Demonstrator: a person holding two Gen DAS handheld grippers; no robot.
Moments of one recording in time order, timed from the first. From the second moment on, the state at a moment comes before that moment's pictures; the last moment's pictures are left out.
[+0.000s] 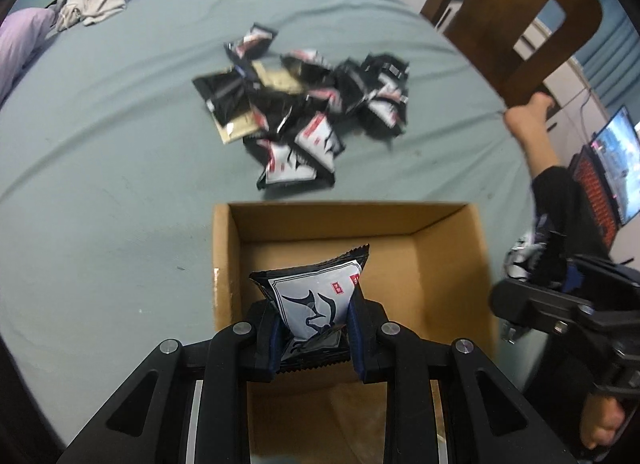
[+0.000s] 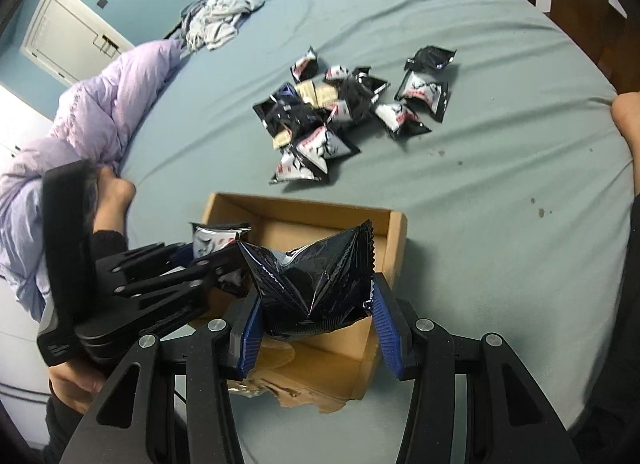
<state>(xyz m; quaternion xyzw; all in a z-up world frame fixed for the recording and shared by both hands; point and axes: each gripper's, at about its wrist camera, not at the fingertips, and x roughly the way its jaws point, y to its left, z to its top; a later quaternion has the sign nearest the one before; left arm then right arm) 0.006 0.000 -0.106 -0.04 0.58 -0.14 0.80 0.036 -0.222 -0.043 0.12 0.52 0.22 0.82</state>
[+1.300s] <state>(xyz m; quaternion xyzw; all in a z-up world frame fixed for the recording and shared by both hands) -0.012 0.092 -0.070 -0.08 0.49 -0.10 0.86 0.101 -0.131 -0.105 0.13 0.59 0.21 0.76</state>
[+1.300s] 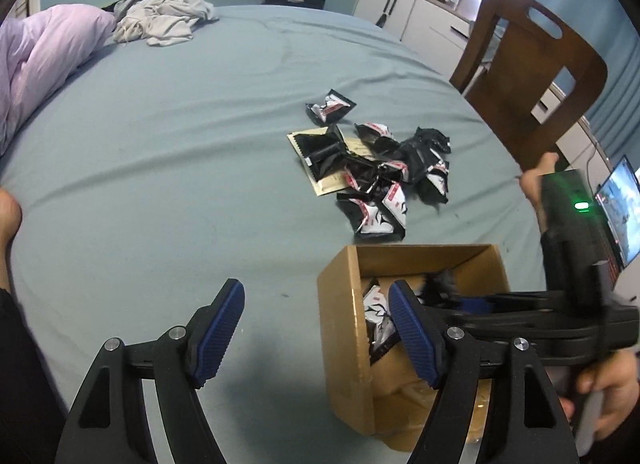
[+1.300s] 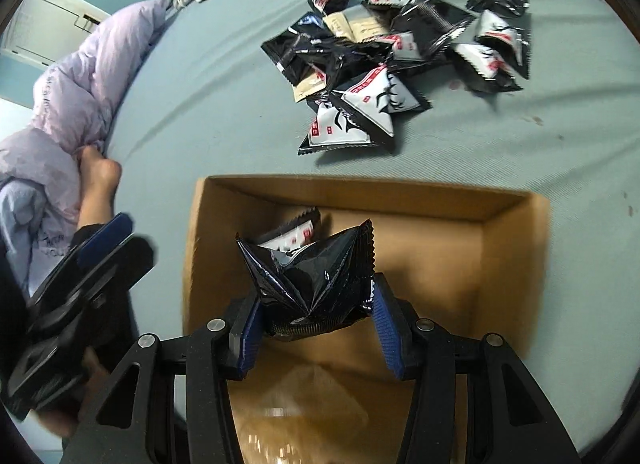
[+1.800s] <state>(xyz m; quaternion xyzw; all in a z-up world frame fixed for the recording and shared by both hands) -0.014 0.089 -0.069 -0.08 0.49 -0.09 0.86 0.092 -0.139 -0.113 0.16 0.59 0.19 0.77</state>
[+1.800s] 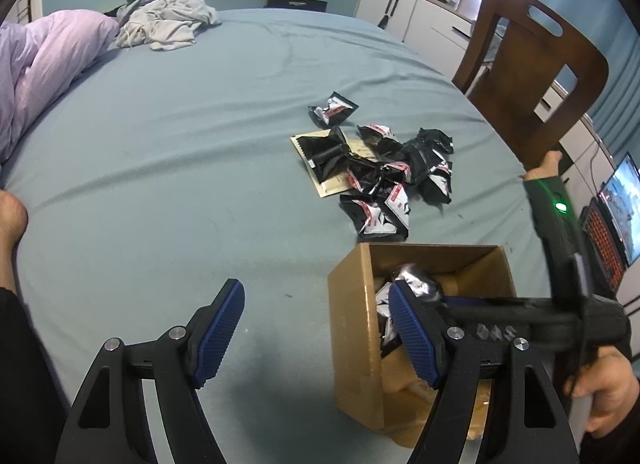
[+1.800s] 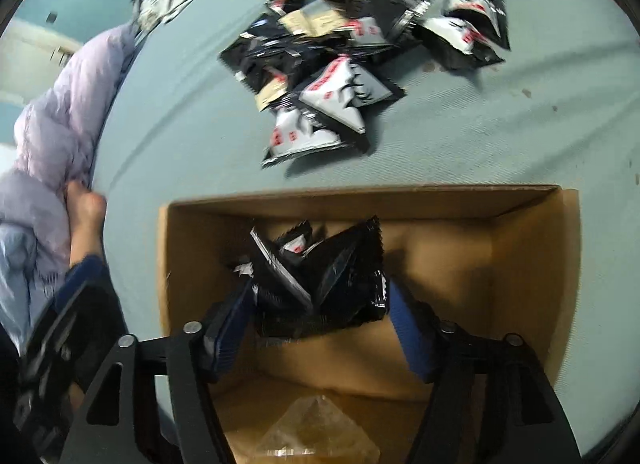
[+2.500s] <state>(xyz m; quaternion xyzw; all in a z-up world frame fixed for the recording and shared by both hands) 0.013 0.067 -0.044 -0.03 0.51 -0.05 0.86 0.060 -0.261 -0.033 0.16 0.51 0.12 0.84</state>
